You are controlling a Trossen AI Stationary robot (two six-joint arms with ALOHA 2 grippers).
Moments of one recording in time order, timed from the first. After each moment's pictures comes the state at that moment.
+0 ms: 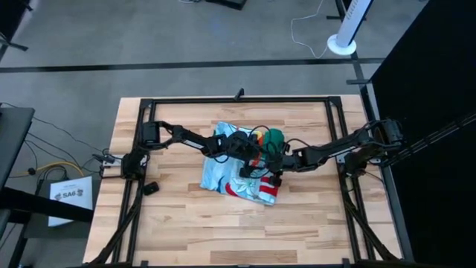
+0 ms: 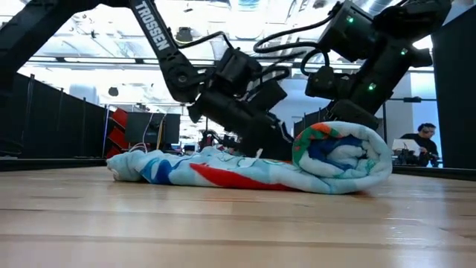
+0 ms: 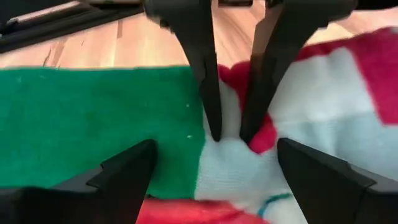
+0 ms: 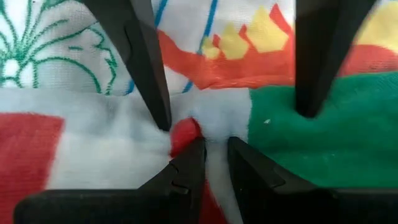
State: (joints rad) left arm 0.16 2.15 1.16 0.51 0.25 0.37; right arm 0.10 1.59 0.68 -0.14 0.32 0.25
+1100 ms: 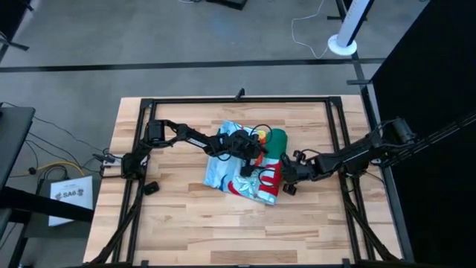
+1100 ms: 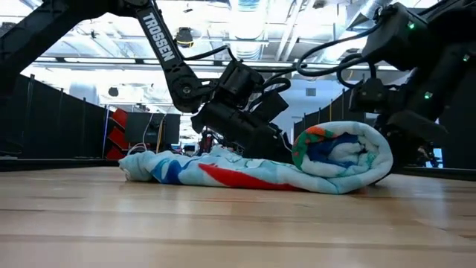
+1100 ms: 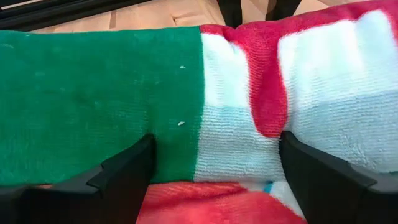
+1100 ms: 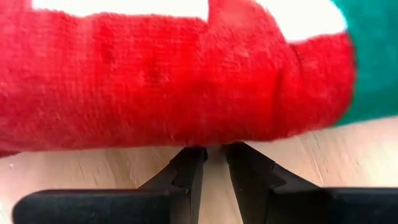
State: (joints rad) left arm 0.20 2.26 1.17 0.51 0.29 0.37; right arm 0.22 1.46 0.49 -0.19 0.33 0.49
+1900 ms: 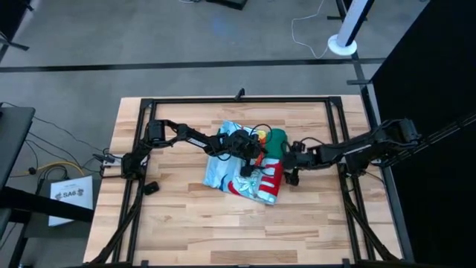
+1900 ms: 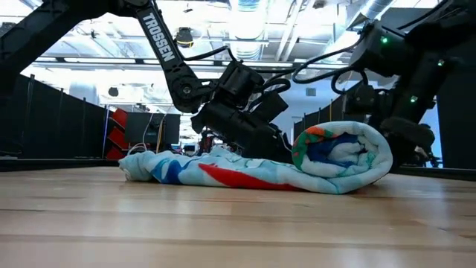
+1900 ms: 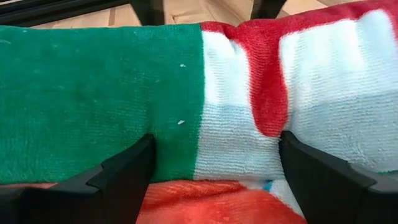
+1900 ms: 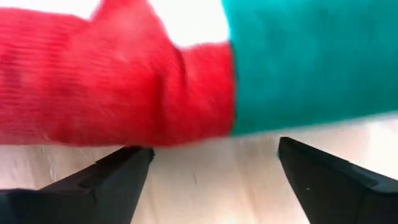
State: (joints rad) left arm 0.20 2.26 1.17 0.51 0.30 0.36; right arm 0.05 1.38 0.48 -0.24 0.26 0.25
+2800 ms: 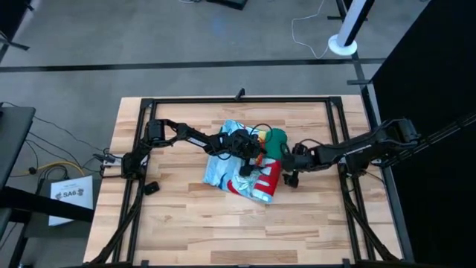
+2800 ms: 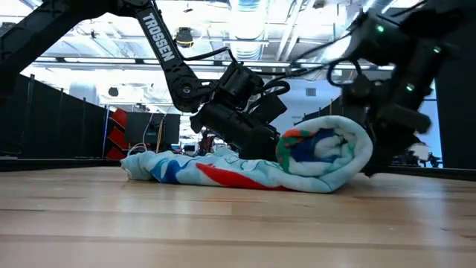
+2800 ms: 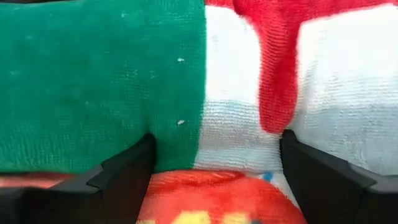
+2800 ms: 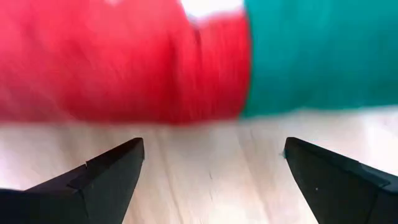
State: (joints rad) left arm 0.20 2.26 1.16 0.48 0.31 0.35; right arm 0.09 1.37 0.58 -0.37 0.26 0.34
